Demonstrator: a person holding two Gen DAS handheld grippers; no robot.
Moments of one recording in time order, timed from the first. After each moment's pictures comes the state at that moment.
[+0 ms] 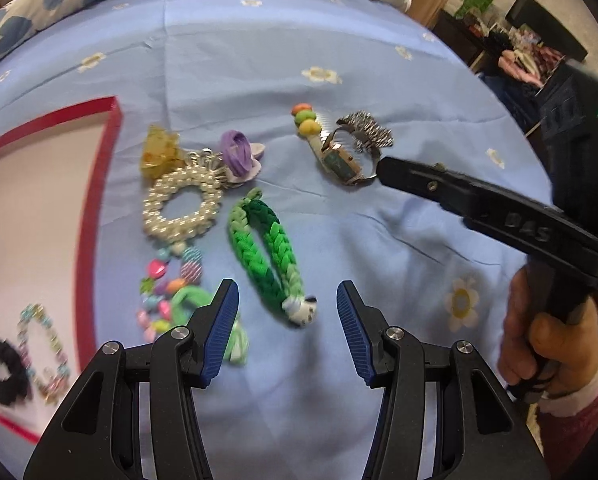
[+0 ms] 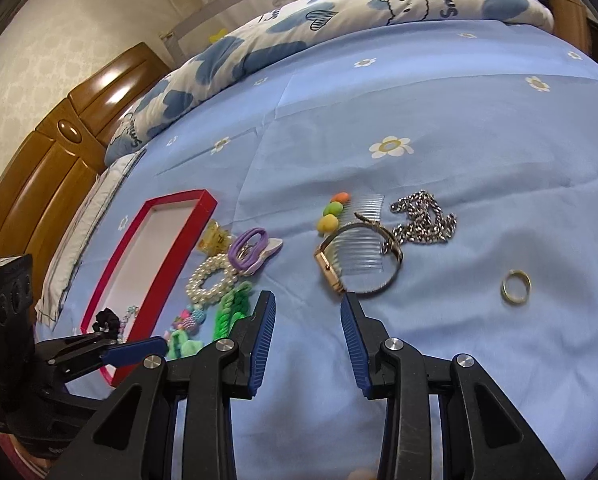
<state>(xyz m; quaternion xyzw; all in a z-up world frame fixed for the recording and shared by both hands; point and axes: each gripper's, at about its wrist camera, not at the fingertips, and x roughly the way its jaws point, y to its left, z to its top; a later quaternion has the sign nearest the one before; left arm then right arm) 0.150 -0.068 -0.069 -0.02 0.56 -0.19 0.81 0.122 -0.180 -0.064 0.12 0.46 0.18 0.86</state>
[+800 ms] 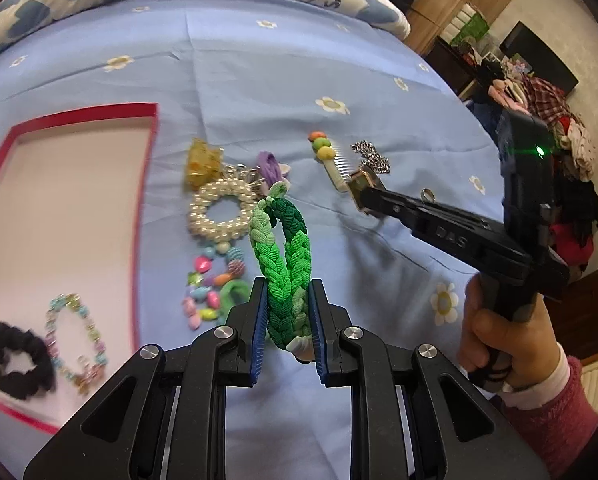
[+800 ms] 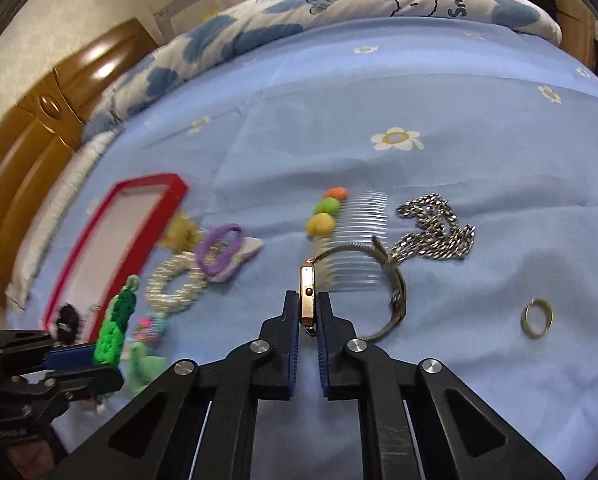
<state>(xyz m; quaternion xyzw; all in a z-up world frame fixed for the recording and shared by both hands) 0.132 -0.008 -0.034 -0.07 0.53 -0.20 0.82 0.129 -0.160 -0.073 0.10 0.47 0.16 0.87</state>
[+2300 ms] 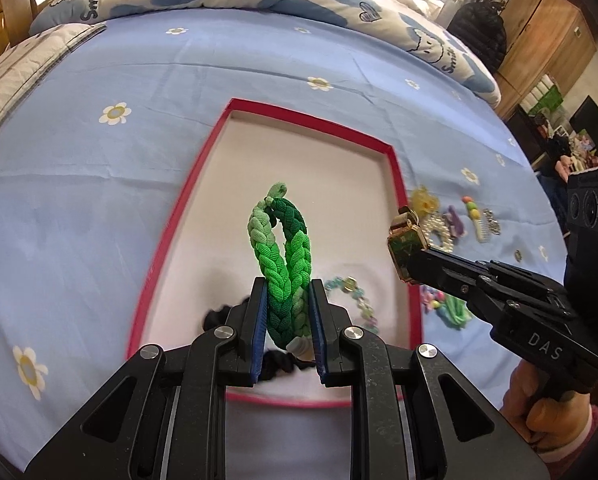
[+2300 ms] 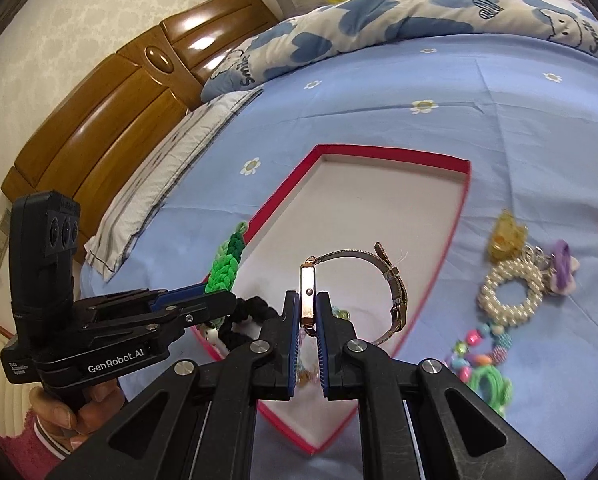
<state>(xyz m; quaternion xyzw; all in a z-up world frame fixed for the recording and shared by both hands) 0.122 0.181 -0.037 -0.12 0.51 -0.05 0.85 0.103 0.070 -0.038 0.07 0.46 0.32 0.82</state>
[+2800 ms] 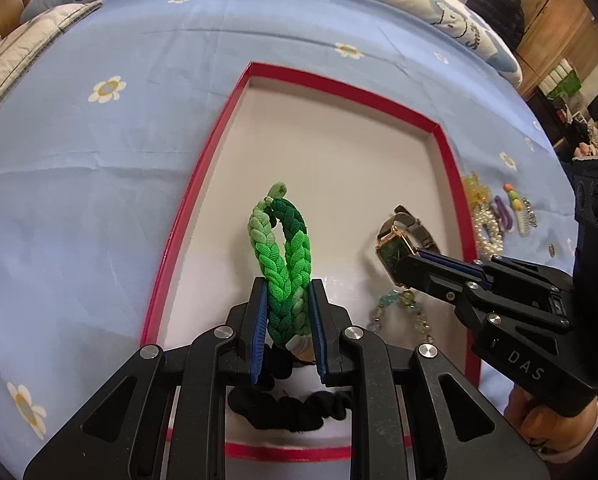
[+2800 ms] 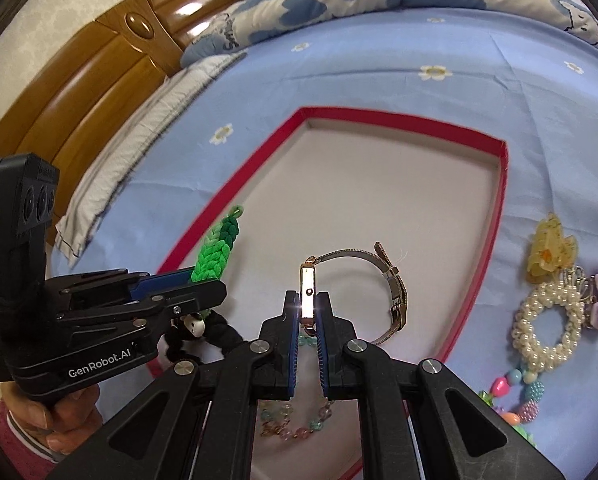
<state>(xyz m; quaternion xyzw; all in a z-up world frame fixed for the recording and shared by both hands) 0.153 0.192 -0.080 -0.10 0.55 -0.04 0.83 0.137 0.099 -0.085 0.02 0.51 0.30 0.81</state>
